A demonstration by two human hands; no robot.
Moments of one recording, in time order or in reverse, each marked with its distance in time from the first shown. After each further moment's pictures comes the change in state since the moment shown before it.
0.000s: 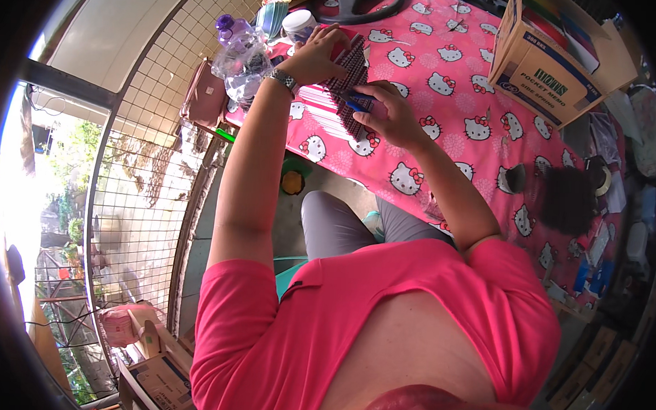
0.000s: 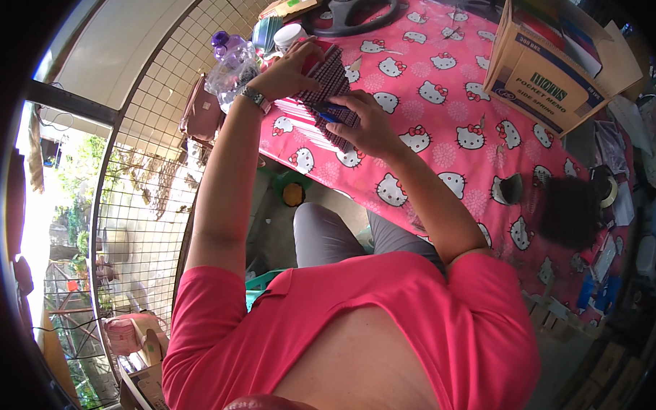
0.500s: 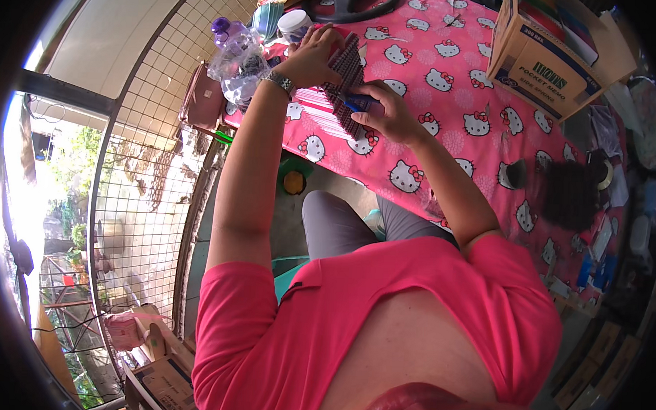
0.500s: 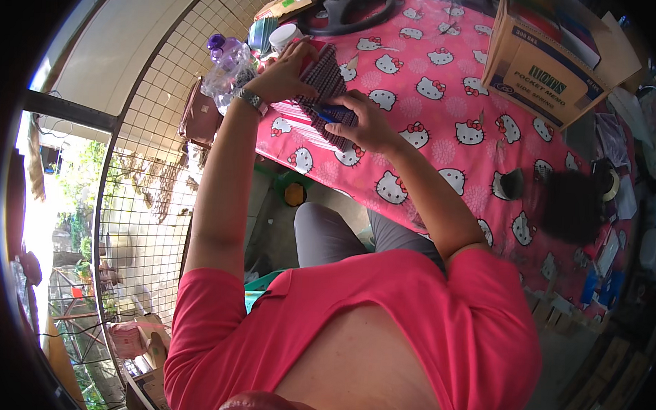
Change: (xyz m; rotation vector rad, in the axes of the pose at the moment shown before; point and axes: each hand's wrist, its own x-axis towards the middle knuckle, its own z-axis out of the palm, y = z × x) left_hand 0.000 0.008 -0.001 0.139 -0.060 -0.052; right_hand 0.000 0.017 -0.002 0.145 -0.145 0.105
